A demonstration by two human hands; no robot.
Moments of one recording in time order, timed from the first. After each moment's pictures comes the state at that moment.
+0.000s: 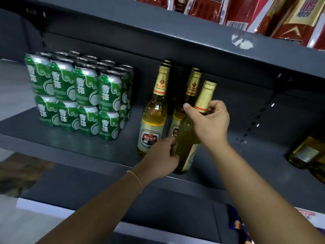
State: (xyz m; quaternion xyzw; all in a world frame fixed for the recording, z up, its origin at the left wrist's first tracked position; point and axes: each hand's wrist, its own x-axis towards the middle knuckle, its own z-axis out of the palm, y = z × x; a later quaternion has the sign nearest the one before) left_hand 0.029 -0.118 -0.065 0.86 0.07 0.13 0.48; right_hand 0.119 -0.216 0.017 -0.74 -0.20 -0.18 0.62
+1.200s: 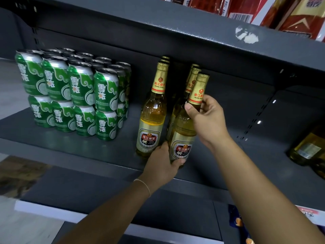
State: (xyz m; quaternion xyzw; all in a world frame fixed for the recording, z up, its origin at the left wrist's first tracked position) left_hand 0.065 -0.121 -0.124 0.87 0.15 0.22 0.42; right_hand 0.128 -0.209 0.018 -0.69 -0.25 -0.02 0.68
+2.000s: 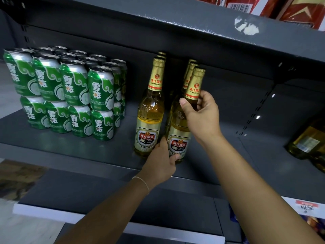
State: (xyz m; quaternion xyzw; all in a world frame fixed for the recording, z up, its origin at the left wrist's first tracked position) left_hand 0.073 -0.117 -0.128 0.87 0.13 0.21 0.42; right_hand 0.135 -0.199 0.007 -0.72 -0.24 -0.09 0.64
